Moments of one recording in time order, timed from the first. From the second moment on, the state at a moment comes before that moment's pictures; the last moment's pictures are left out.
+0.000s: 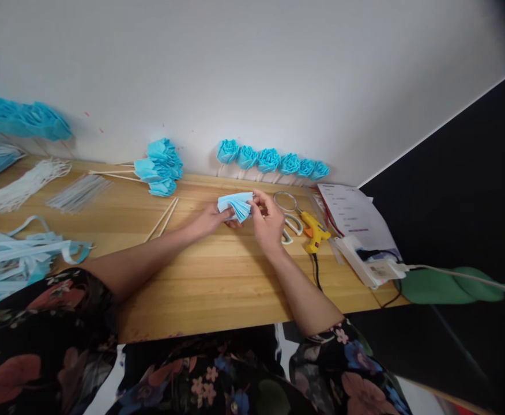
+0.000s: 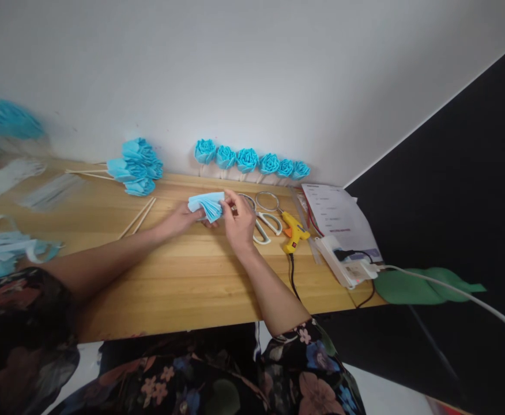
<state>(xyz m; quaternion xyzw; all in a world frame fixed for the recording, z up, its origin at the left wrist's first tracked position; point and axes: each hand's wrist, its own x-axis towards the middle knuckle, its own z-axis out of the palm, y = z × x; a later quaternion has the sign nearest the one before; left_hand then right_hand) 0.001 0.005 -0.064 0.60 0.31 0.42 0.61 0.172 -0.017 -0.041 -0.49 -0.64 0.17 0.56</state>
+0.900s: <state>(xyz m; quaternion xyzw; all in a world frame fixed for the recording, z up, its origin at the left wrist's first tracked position) 0.004 0.006 -0.068 0.59 0.32 0.44 0.60 0.167 -0.023 -0.041 -0.48 -0.63 0.28 0.54</state>
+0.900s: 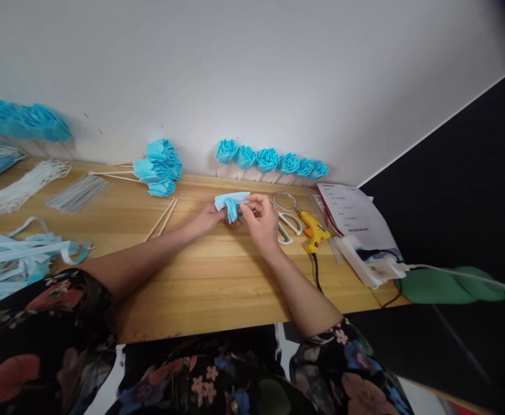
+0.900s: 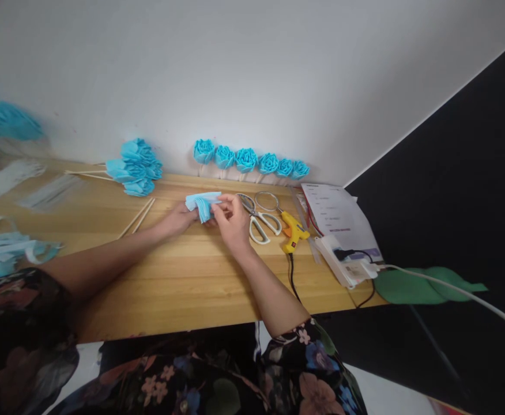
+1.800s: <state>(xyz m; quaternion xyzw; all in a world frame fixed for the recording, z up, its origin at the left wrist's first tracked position) 0.001 0.005 -0.065 0.60 0.29 0.42 0.61 0.172 -0.017 -0.040 -0.50 -0.67 0.14 0.54</state>
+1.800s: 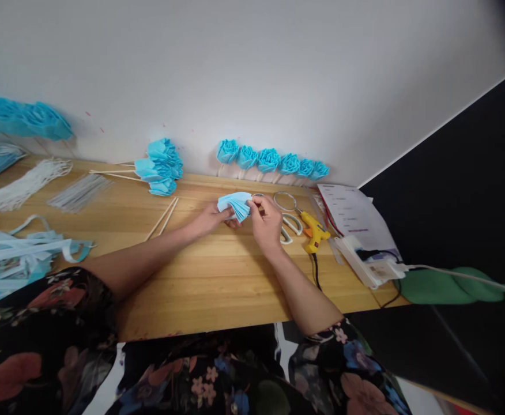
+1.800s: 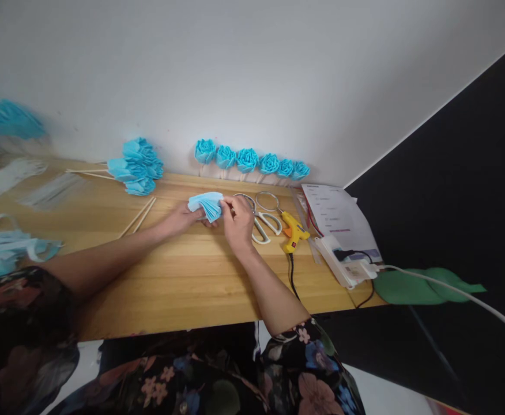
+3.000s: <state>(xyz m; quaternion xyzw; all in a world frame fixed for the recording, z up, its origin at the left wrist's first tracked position) 0.003 0.007 -0.073 0.57 0.30 0.45 0.62 0.169 -0.023 -0.039 -0.45 -0.69 0.12 0.55</state>
